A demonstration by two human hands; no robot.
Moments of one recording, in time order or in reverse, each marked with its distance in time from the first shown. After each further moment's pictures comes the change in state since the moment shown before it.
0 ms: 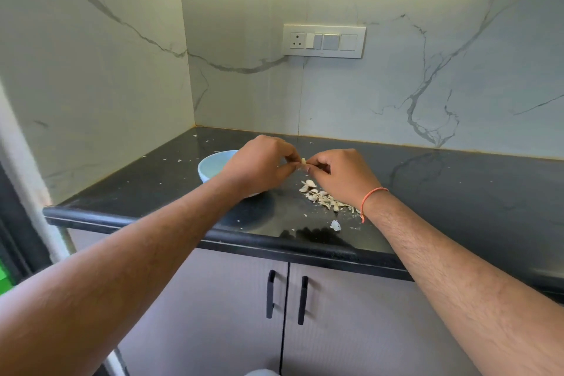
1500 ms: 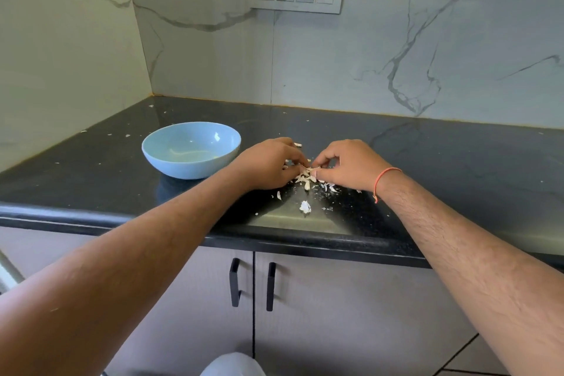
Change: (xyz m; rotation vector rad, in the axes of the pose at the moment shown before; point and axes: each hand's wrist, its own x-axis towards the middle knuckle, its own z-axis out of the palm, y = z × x) left_hand 0.038 0.012 0.108 -0.148 -0.255 0.071; right_hand -0.006 0.099 -0.015 -0.158 -0.265 0.110
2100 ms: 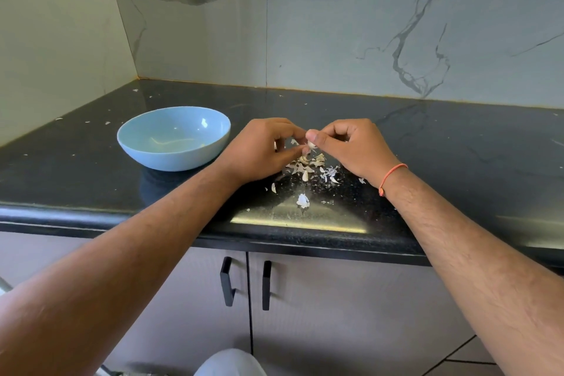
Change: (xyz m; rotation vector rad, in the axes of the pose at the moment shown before) left_hand 0.001 -0.010 0.010 -0.193 0.287 0.156; right_hand 0.005 0.011 0.021 0.533 0.286 -0.006
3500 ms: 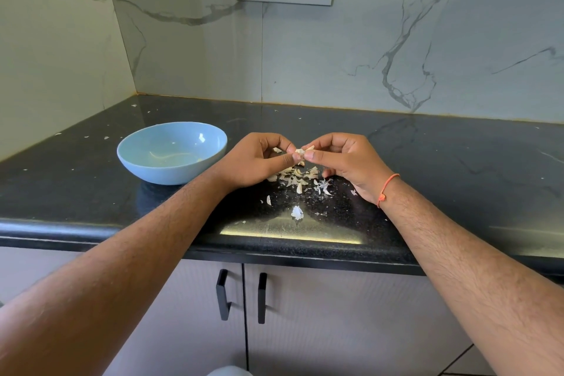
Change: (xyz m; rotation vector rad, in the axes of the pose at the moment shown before) left_hand 0.001 -0.002 -0.005 -0.540 -0.140 -0.301; right_hand -0.006 -0.002 -0.006 0.458 -0.104 0.191
